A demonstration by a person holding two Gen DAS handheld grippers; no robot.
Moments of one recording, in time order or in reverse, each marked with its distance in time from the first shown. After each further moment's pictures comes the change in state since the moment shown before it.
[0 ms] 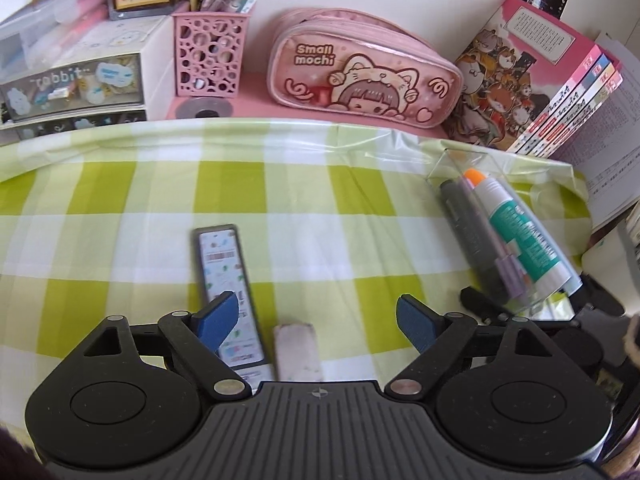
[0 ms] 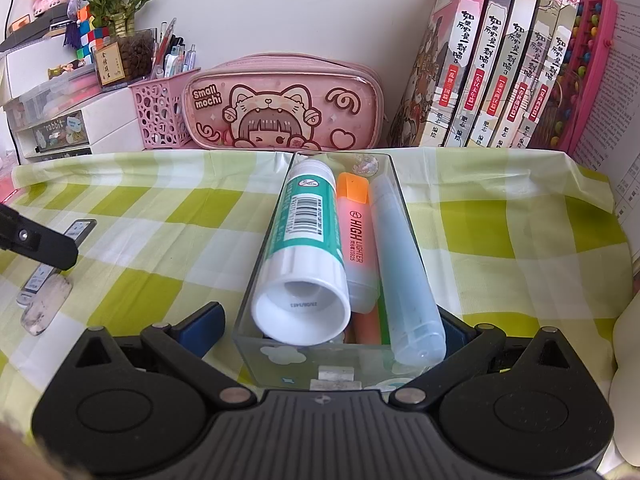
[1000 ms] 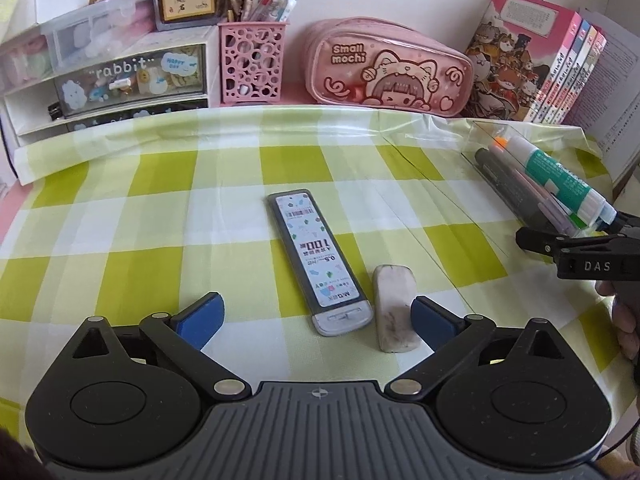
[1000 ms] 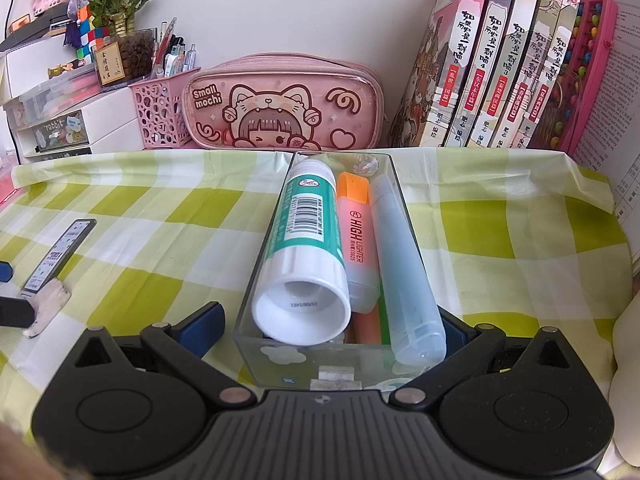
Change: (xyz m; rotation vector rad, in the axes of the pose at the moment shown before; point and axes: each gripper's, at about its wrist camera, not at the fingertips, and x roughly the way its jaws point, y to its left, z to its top) left arm -0.011 0.035 -0.054 0.090 -0.138 0.077; right arm 0.000 0.000 0.000 0.000 -0.001 0.000
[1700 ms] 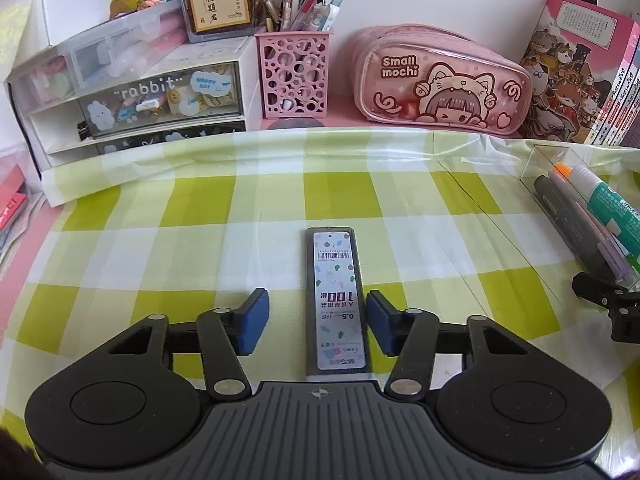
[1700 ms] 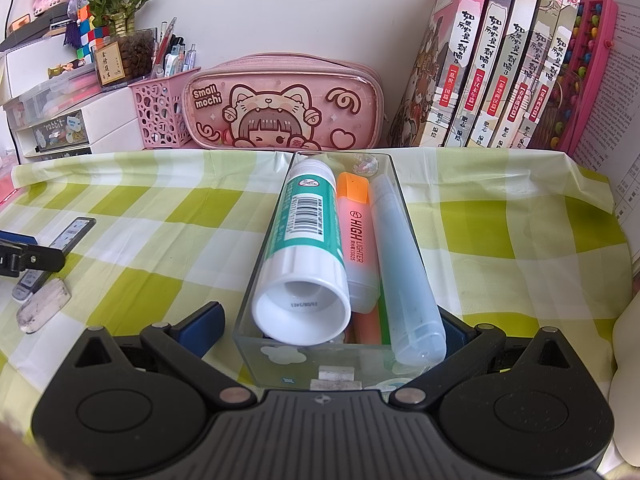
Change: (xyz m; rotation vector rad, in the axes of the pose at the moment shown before) left arm 0.017 -0.001 0.028 -0.020 0.008 0.150; right arm 0.000 0.000 0.000 0.000 0.000 0.000
